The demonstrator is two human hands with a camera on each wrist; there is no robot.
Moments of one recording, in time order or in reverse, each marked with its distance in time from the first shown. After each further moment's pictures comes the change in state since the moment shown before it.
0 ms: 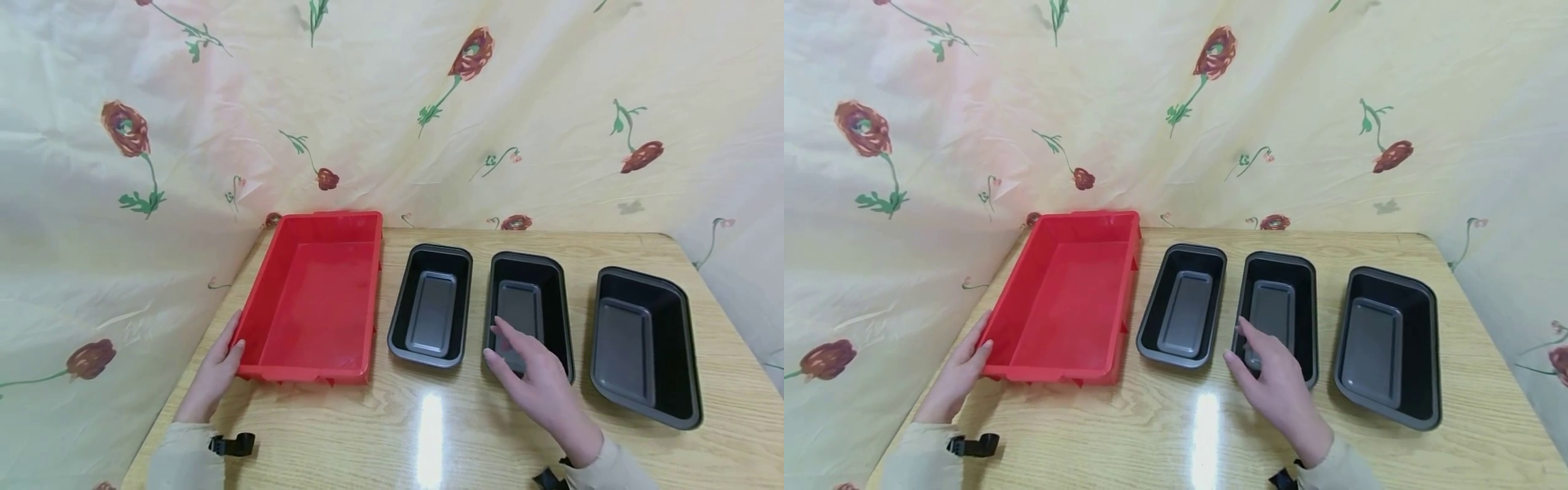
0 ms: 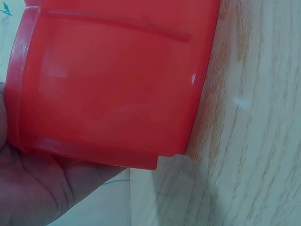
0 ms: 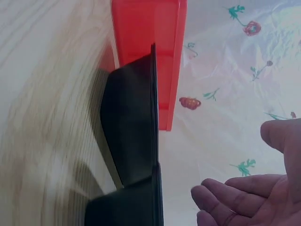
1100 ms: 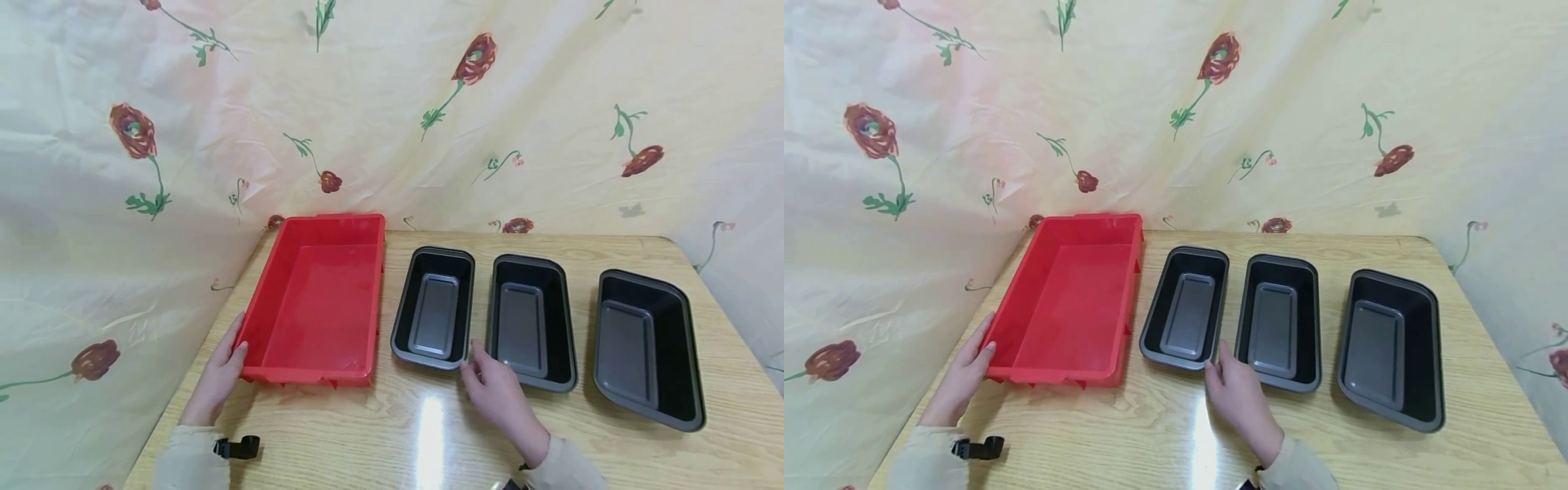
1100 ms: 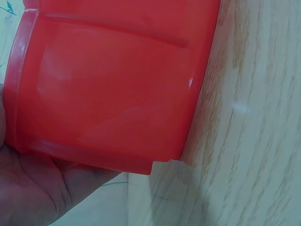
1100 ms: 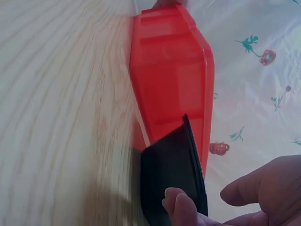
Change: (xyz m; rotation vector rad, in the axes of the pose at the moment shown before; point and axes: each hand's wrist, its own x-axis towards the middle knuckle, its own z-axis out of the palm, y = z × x) left_hand -0.002 0.003 0.004 -0.020 0.021 -0.046; right_hand 0.003 -0.023 0.051 0.151 -0.249 0.359
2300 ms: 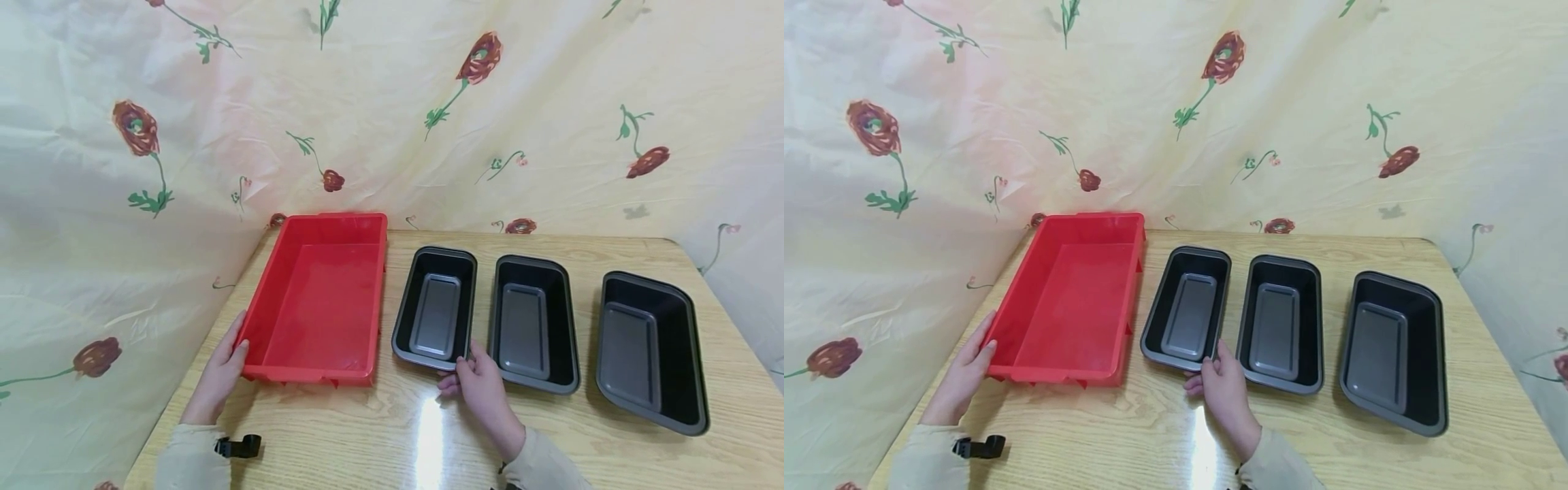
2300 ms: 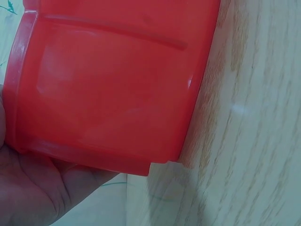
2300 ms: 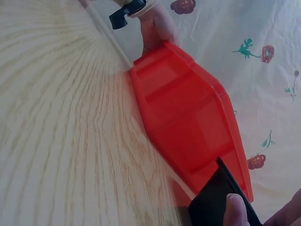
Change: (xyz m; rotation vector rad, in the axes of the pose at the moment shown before) left_hand -0.001 -0.002 0.000 -0.024 0.012 -0.013; right_hand 0.013 0.003 0.031 0.726 -0.003 0.215
